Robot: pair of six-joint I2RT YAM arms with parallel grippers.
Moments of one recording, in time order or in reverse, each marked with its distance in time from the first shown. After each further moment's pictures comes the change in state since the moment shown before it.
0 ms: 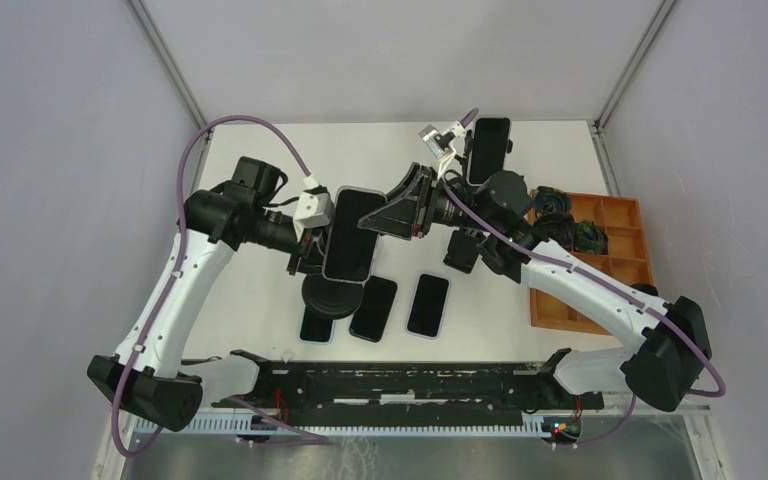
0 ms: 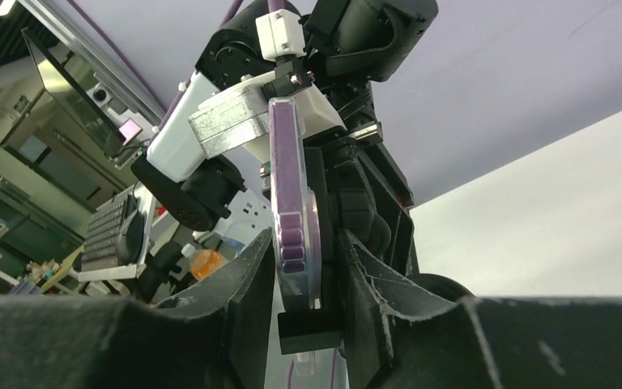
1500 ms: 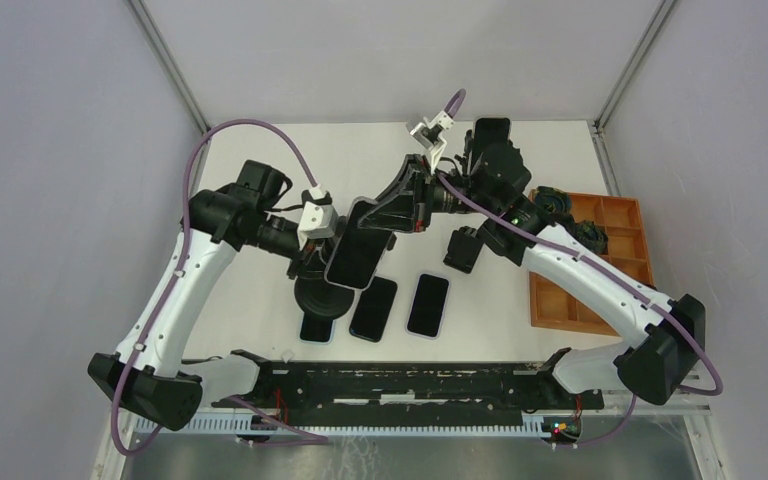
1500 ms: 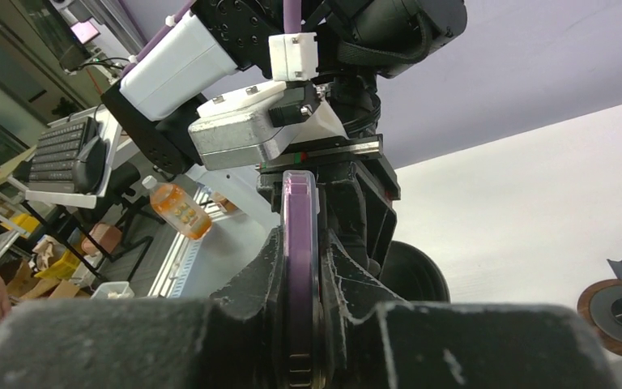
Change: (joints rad) left arm -0.012 0.005 0.002 -0.094 -0.060 0.127; right arm -0.037 0.045 0.202 -0.313 -0.175 -0.292
